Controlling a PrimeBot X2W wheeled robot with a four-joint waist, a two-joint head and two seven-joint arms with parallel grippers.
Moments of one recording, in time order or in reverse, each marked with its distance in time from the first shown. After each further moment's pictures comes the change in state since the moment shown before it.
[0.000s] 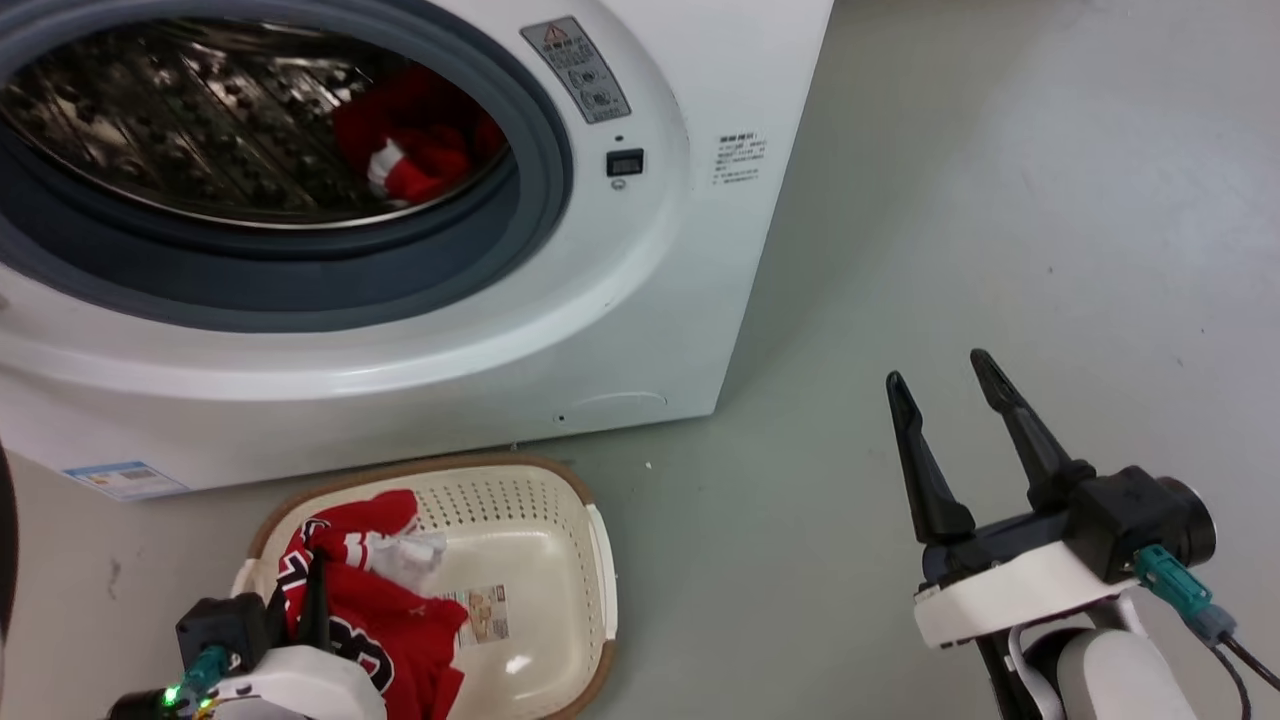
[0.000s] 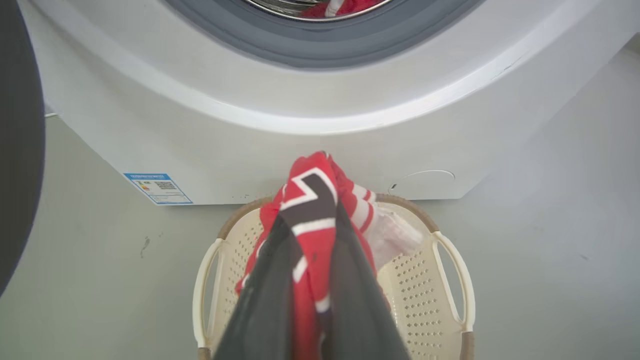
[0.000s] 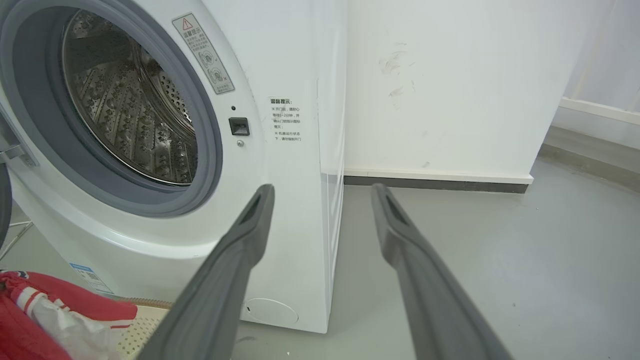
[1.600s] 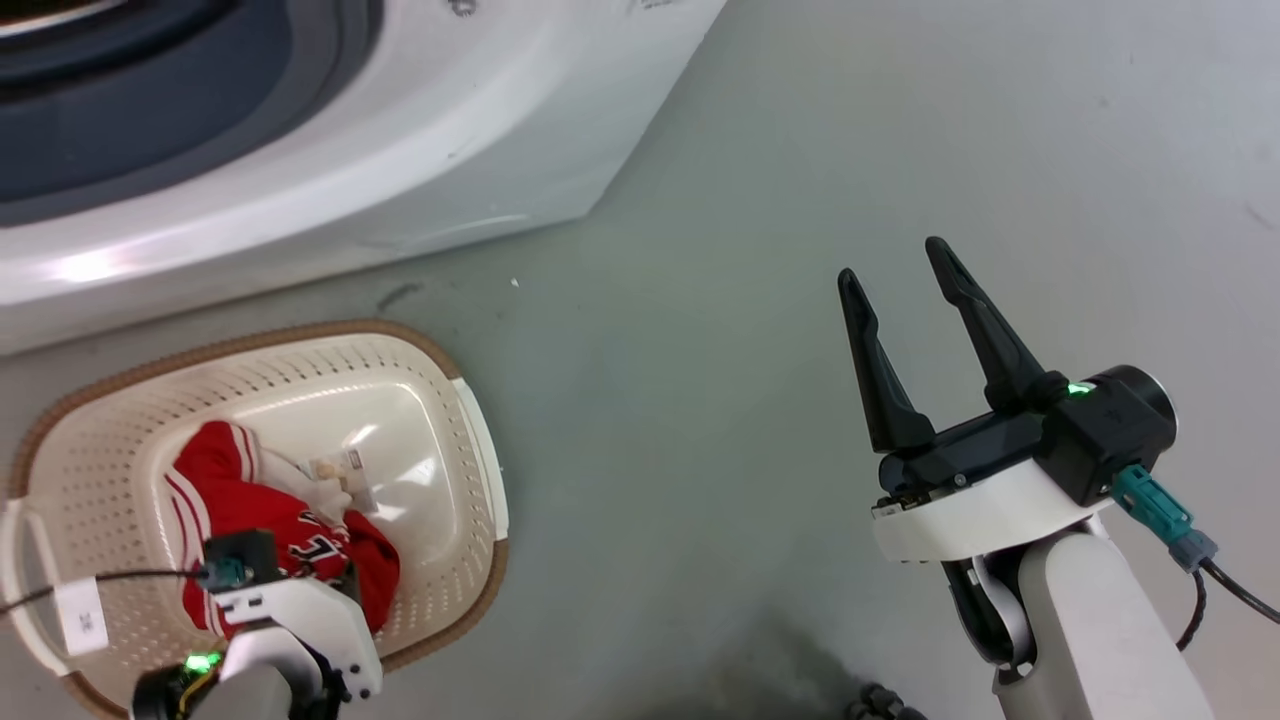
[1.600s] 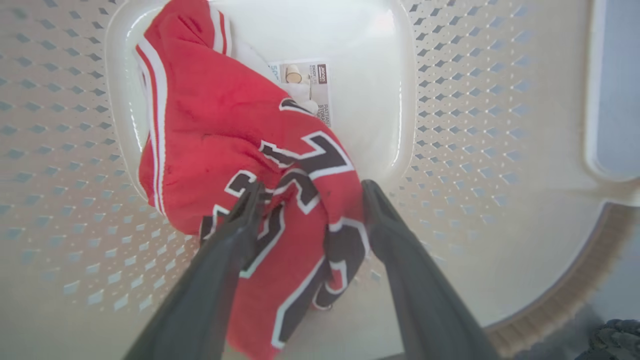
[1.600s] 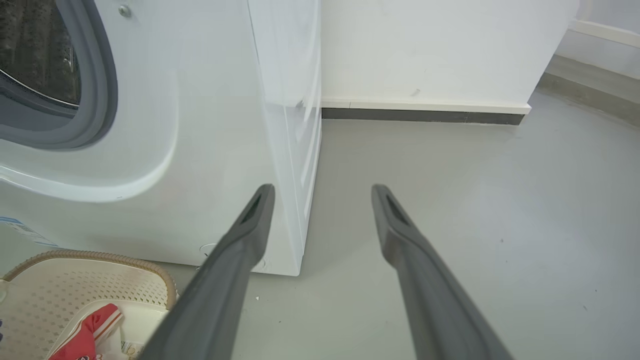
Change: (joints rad) left arm -0.501 -0.080 0.042 0.918 0.015 -0.200 0.036; right arm -0.202 0.000 0.079 0.078 0.042 0.000 -0.087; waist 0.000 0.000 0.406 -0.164
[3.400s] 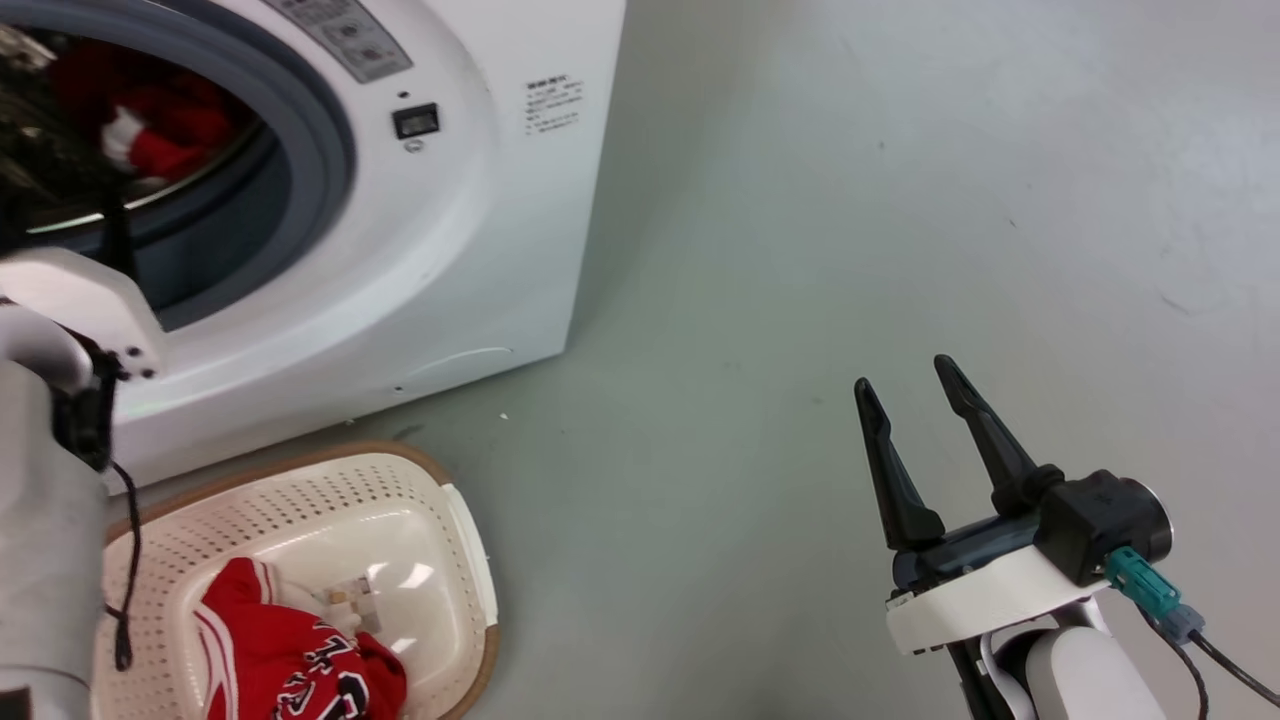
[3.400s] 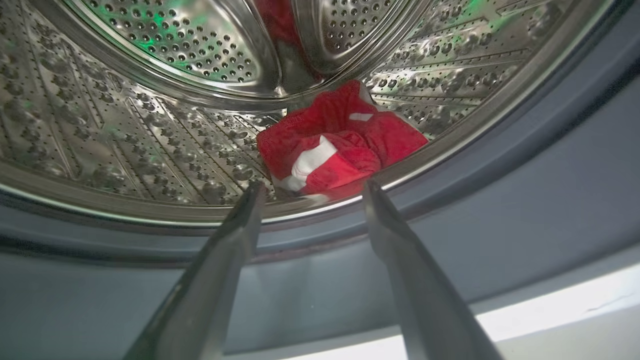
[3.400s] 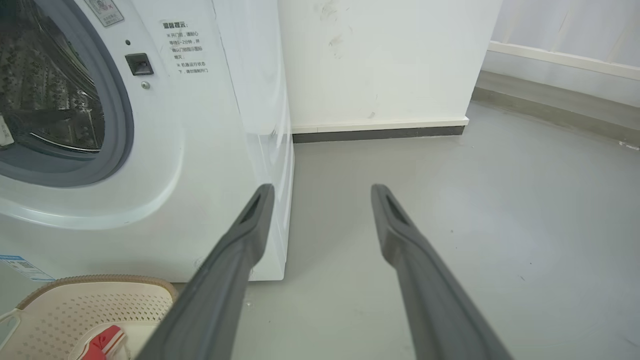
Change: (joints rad) left arm -0.262 0.211 0.174 -0.396 0.180 -0.023 0.100; right arm 0.169 -0.001 -0.031 -0.004 0.009 0.000 0.028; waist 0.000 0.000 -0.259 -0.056
